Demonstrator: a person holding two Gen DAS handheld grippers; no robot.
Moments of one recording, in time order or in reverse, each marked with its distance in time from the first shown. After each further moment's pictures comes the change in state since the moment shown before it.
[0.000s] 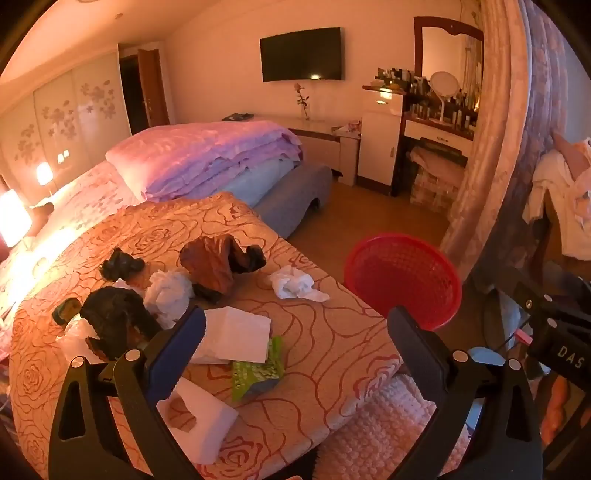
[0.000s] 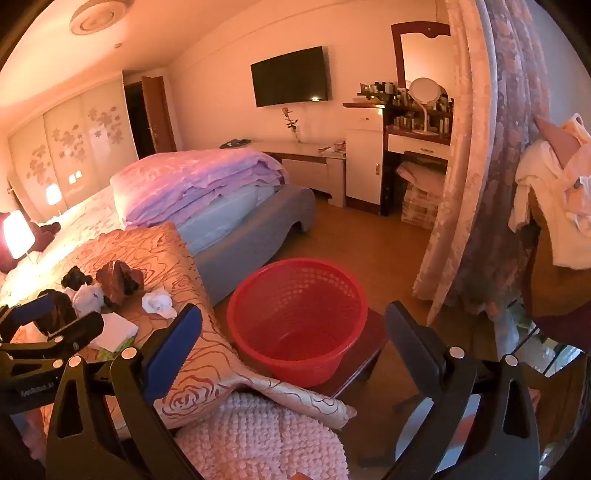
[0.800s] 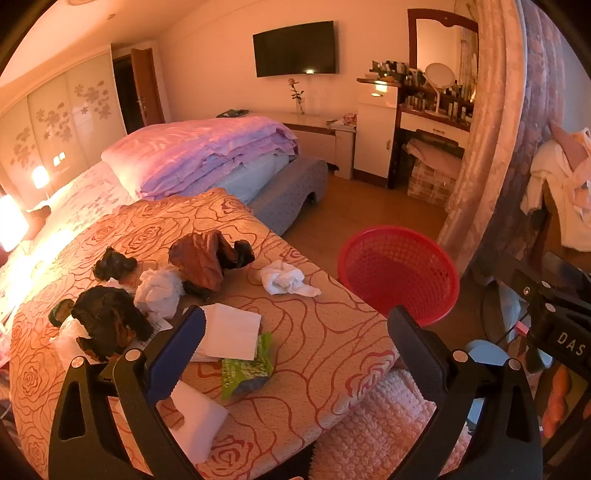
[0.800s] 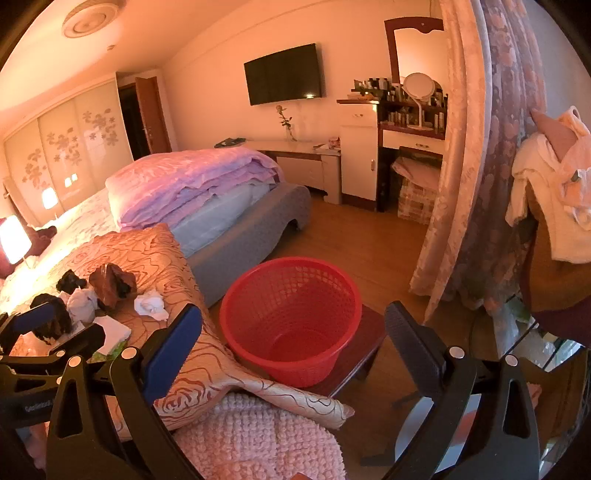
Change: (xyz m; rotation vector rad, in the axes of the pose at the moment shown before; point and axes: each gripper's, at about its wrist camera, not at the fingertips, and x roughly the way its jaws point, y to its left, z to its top) left arm 0.007 -0.009 -0.003 0.011 0.014 0.002; right arm 0.004 -0.007 0.000 0.010 0.010 0.006
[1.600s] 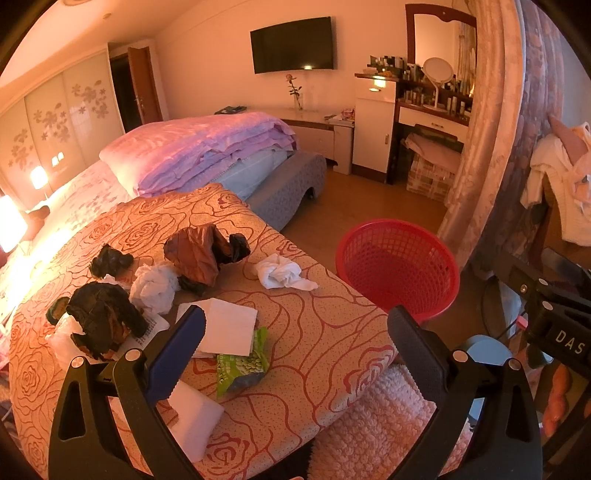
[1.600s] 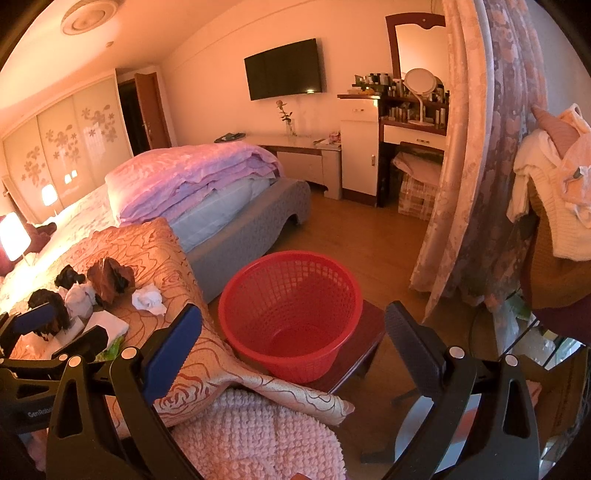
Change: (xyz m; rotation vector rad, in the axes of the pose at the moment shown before) left arm 0.006 -0.008 -0.008 0.013 0.017 -0.003; right arm 0.006 -0.006 -0.003 0.001 0.013 0.000
